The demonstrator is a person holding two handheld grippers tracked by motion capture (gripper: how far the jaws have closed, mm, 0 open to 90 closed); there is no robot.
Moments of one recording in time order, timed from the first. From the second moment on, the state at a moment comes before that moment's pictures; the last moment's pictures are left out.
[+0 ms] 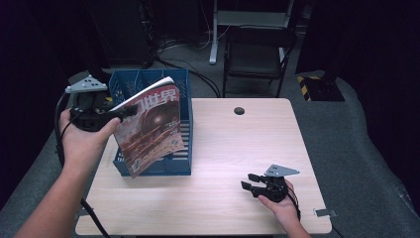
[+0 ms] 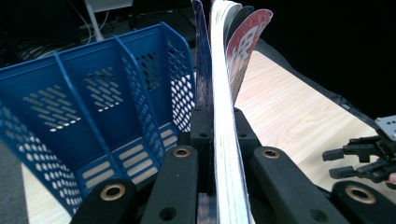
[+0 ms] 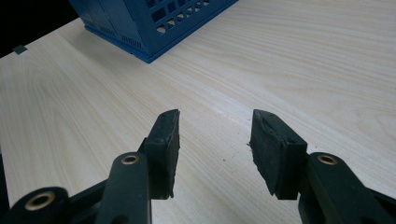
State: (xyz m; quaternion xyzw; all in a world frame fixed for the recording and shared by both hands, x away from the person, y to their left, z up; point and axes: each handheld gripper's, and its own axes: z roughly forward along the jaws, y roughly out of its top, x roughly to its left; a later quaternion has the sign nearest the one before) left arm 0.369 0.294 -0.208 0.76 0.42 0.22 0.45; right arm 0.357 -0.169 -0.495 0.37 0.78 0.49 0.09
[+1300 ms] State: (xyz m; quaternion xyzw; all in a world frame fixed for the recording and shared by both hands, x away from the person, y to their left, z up) left arm 0.378 0.335 -0.211 0.72 0.47 0.25 0.44; right arm 0.356 -0.169 -0.495 0.37 0.78 0.49 0.09
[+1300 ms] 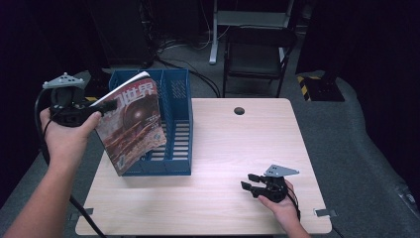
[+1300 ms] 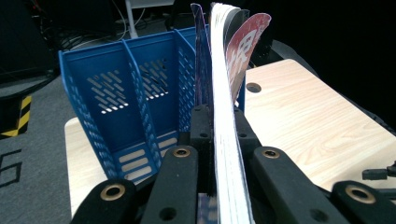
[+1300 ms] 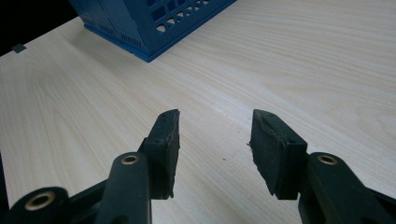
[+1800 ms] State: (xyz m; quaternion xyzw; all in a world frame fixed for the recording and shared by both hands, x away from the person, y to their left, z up) left arm 0.387 0.345 -0.216 0.70 0.49 0.26 0.44; right arm 0.356 -0.168 -0.495 0.38 0.78 0.49 0.10
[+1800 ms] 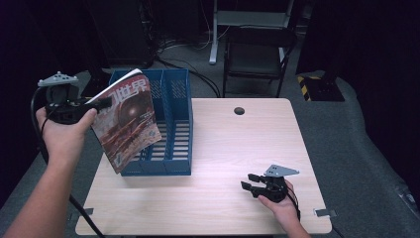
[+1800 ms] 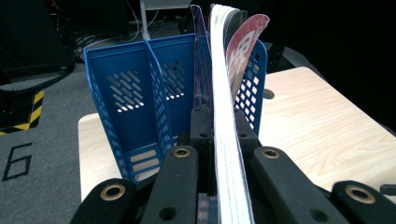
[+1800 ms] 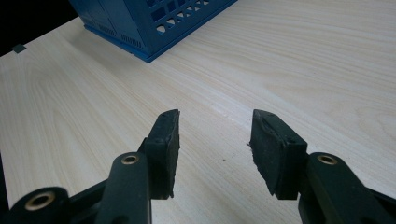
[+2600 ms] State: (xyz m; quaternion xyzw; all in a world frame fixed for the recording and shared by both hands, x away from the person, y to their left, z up) left arm 0.422 0.323 -0.219 0.69 0.51 0.27 0.43; right arm 0.354 -0.172 -0.492 0.37 0.78 0.50 0.10
